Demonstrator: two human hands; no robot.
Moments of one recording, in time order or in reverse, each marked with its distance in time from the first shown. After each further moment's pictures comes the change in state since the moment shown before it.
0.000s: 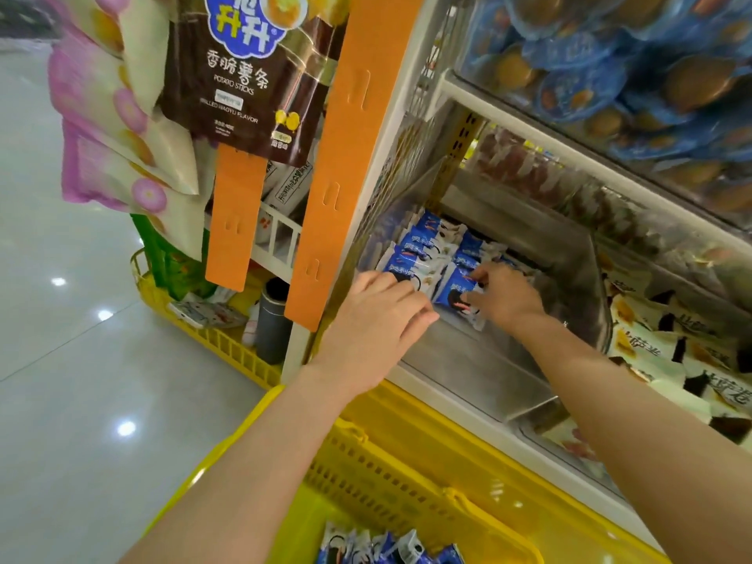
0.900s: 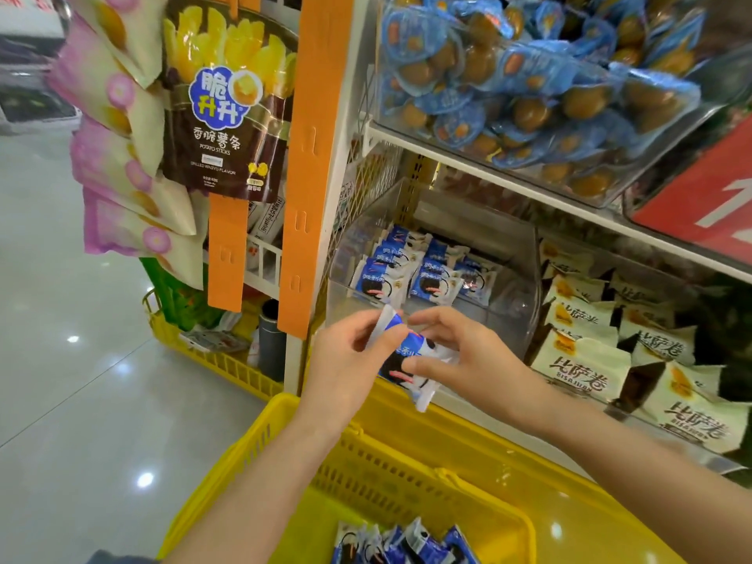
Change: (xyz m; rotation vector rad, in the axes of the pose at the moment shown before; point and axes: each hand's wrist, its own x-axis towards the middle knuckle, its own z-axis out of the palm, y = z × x) left_hand -0.045 0.065 -0.040 -0.957 0.141 -0.489; right_hand -0.160 -0.021 -0.046 0.563 -0.180 -0.375
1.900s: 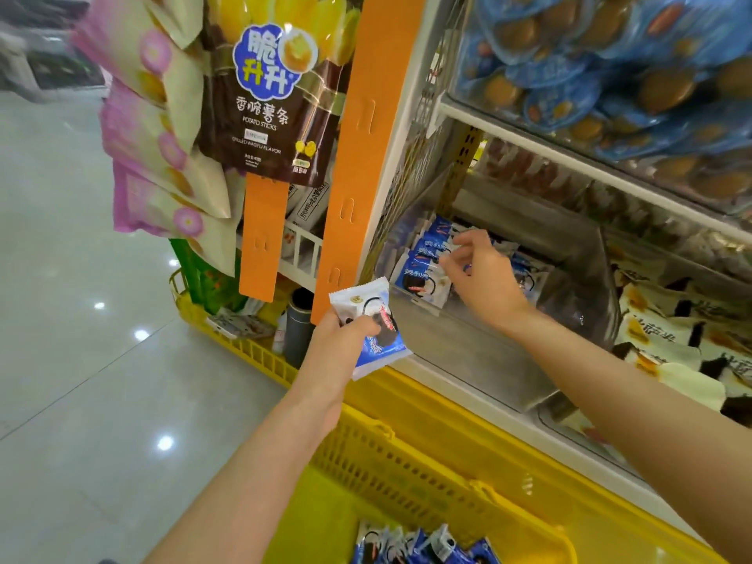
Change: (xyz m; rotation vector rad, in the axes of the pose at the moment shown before) left_hand 0.039 -0.036 -0.042 -0.306 0.170 -0.550; right_hand 0.130 0.029 0.011 -0.142 0.360 0.063
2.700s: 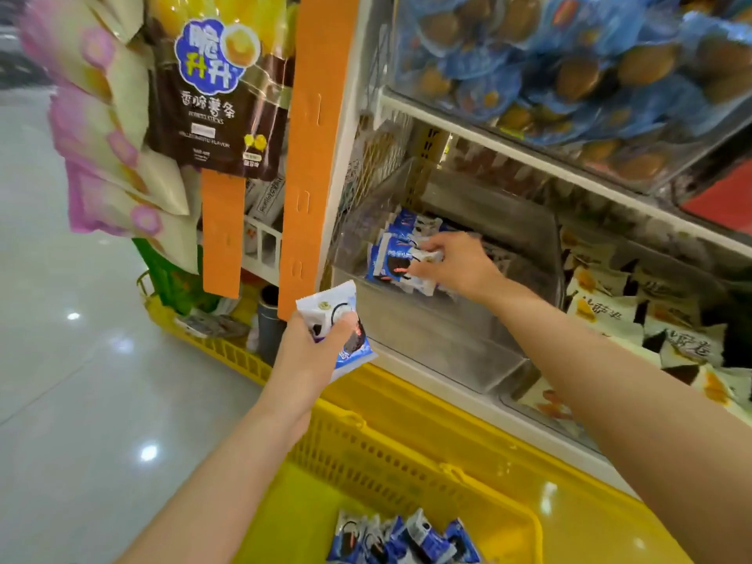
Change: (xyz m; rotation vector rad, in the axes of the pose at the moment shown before) left_hand -0.020 -0.015 0.007 0.097 -0.027 0.217; right_hand 0.017 0.022 -0.022 -0.131 -0.189 0.013
